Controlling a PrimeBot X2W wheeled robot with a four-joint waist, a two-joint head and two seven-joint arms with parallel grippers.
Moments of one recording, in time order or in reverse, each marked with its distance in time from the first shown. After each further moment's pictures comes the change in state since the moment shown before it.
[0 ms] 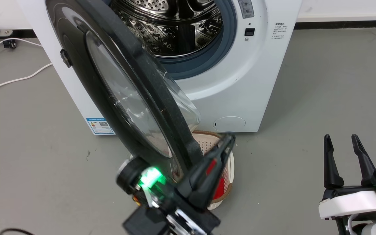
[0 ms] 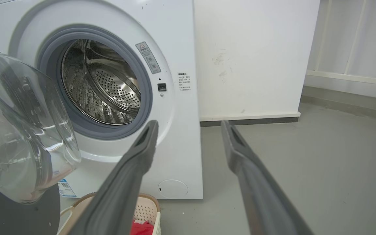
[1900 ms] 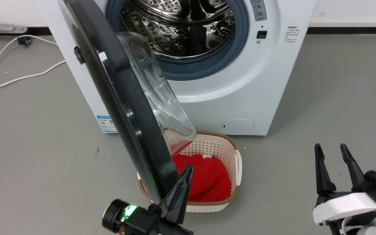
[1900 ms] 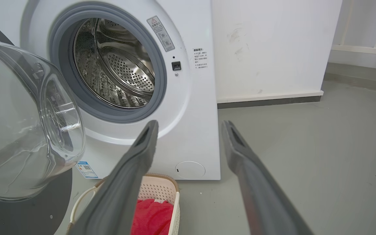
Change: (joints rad) left arm 0.144 0.046 0.041 0.266 -0.053 0.192 0.010; right arm 0.006 0.000 0.024 0.052 0.052 0.000 0.048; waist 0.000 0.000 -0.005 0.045
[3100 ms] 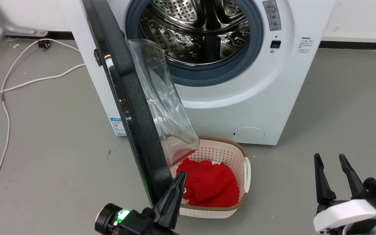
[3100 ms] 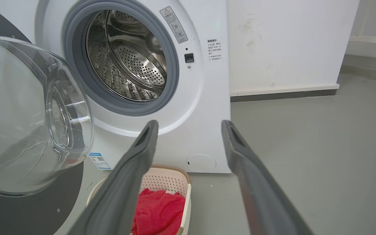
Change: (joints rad) left arm 0.026 0.063 -0.002 -0.006 -0.018 0.002 0.017; right arm 0.040 0.000 0.001 -0.008 0.024 0.000 0.039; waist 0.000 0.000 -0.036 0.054
